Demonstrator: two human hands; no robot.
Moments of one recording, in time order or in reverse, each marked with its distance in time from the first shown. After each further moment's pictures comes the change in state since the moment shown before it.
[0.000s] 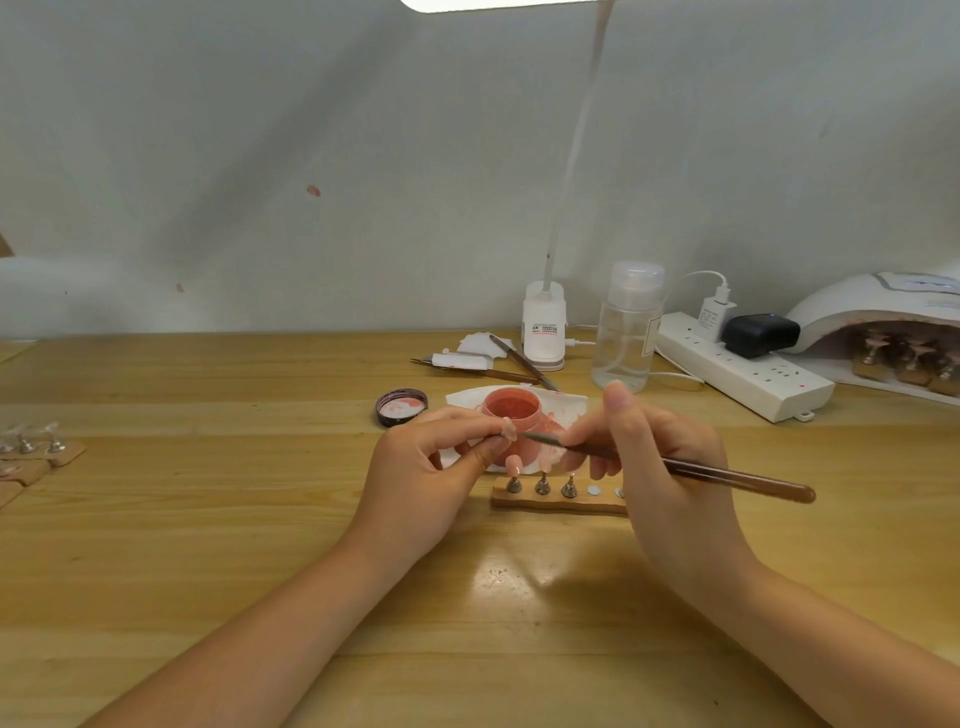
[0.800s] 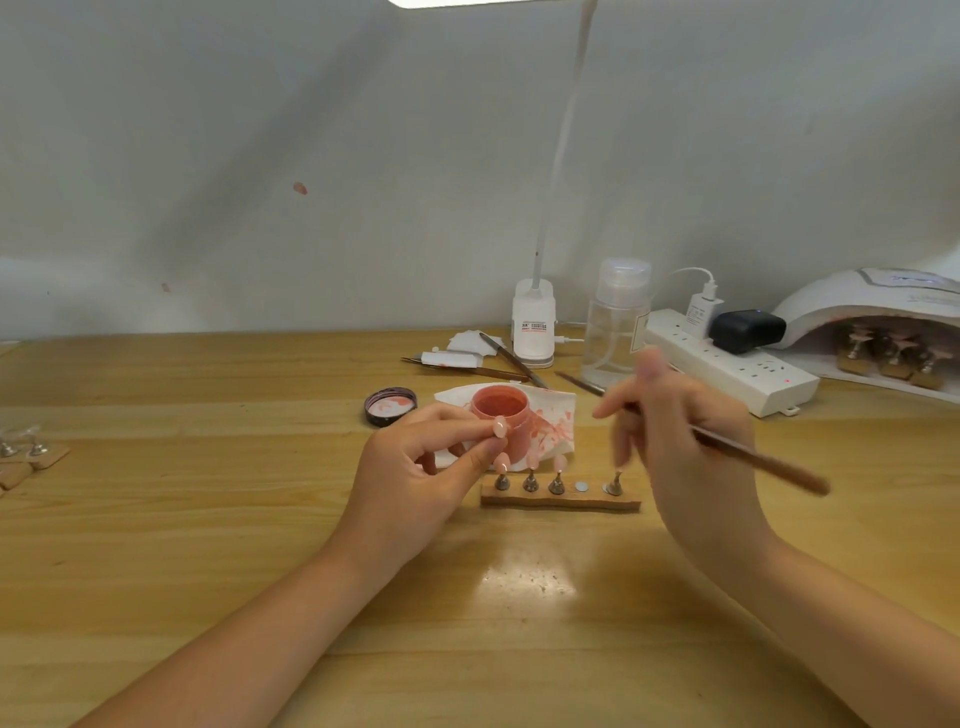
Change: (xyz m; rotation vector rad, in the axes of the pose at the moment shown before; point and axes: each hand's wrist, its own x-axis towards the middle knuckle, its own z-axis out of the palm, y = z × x) left_hand -0.003 0.003 0.001 -0.033 -0.019 0.039; right_hand 0.010 0.002 -0.019 -0.051 0.054 -0.045
